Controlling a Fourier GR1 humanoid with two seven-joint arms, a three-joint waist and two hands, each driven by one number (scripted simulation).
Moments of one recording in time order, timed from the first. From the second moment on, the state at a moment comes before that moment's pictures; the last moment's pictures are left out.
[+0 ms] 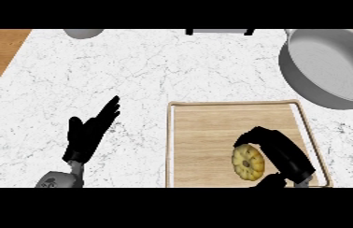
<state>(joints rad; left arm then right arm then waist) -0.07 0.21 -0.15 -1.40 0.09 -0.09 0.15 0.03 -0.30 0.24 -1.62 0.75 0.28 -0.14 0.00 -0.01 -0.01</state>
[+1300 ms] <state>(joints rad) -0.08 0.19 -0.12 -1.37 0.08 -0.11 0.13 -0.02 -0.62 -0.68 -0.84 0.01 0.32 -0.59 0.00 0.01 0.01</state>
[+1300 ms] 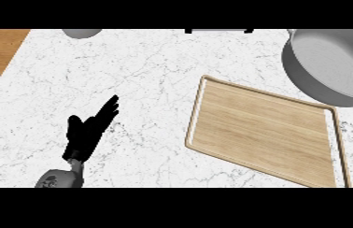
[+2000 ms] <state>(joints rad) -0.07 0.18 -0.11 -1.38 0.05 -0.12 0.14 -0.18 -0.84 -0.64 -0.69 0.14 0.15 -0.64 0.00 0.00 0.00</state>
